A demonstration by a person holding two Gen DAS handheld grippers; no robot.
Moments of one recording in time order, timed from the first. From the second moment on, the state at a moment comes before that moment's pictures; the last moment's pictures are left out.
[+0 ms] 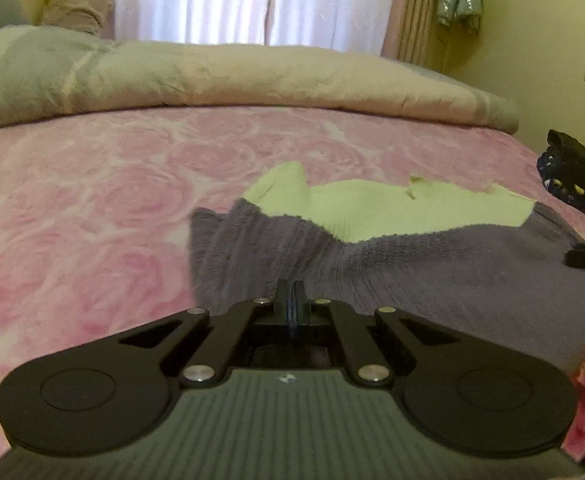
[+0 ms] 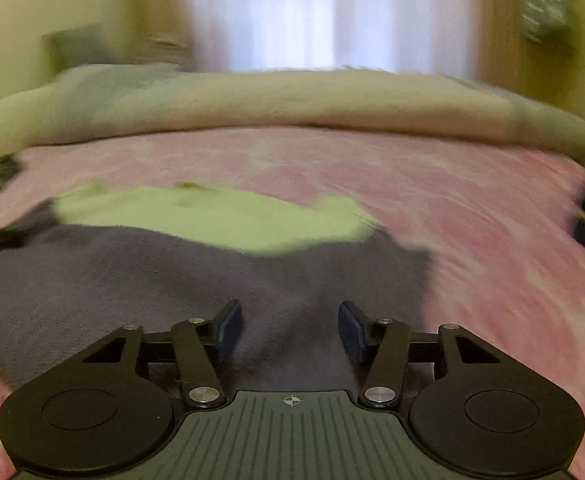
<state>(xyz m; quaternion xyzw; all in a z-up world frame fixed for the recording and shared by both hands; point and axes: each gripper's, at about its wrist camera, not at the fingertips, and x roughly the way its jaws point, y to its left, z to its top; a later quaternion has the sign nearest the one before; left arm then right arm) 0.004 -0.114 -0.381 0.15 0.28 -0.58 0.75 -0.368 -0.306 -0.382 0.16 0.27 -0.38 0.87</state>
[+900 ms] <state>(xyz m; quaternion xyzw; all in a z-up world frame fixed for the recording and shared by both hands) 0.031 -0.003 -0.367 -0.05 0.44 -0.50 0.74 -0.505 -0.273 -0.412 0.62 0.00 -0.39 0.68</state>
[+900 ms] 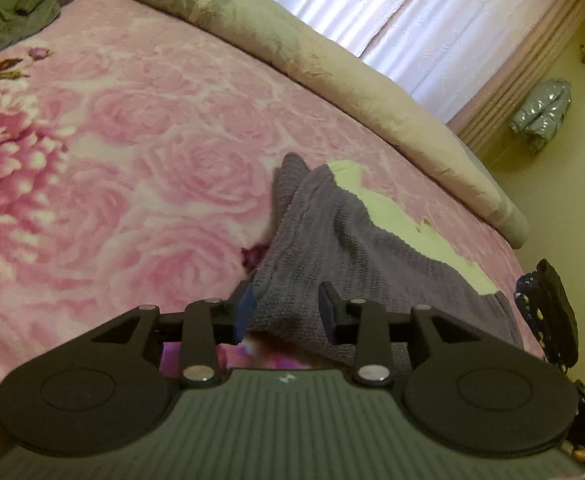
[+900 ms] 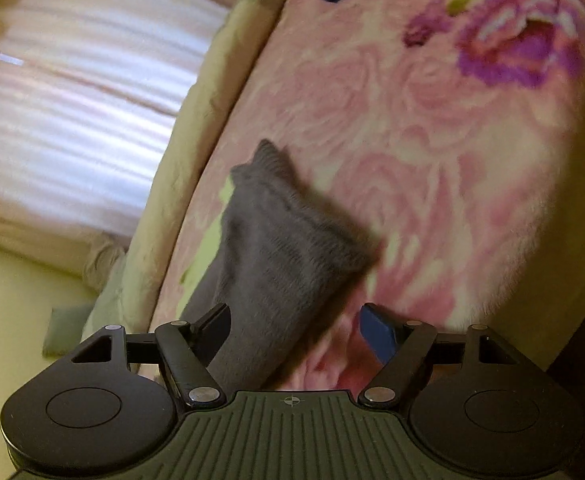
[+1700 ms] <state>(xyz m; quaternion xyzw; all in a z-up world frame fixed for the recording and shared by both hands) 0.030 -0.054 -0.374 -0.04 0.48 -0.54 0.69 -0.433 -0.468 -0.344 0.33 0.12 -0.45 0.82</state>
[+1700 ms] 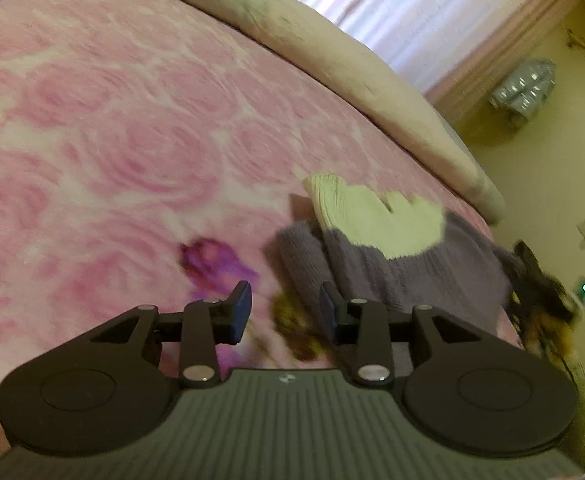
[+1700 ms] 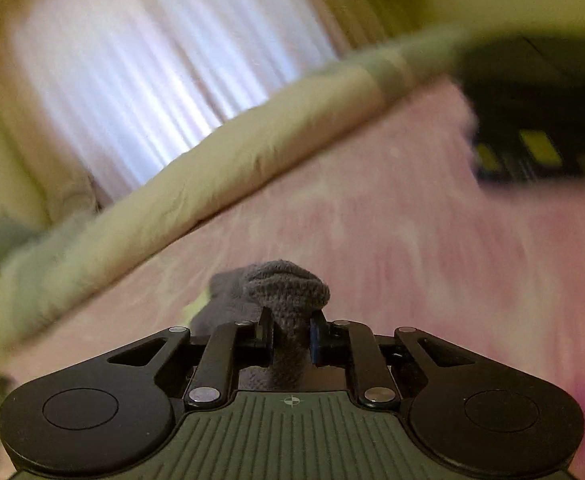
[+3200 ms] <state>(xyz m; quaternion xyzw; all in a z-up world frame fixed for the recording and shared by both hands) 0.007 -0.128 -0.406 -0.09 0.55 -0.60 0.57 -0.495 -0.423 -0.408 0.56 0.09 -0.36 0.75</state>
